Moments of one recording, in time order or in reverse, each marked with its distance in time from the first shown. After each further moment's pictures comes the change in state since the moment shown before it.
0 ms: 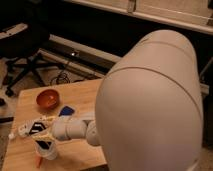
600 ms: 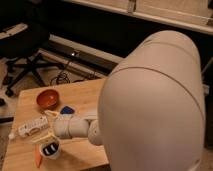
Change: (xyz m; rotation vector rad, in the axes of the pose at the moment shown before) arm -0.005 -0.008 -0.008 0.019 -0.030 0.012
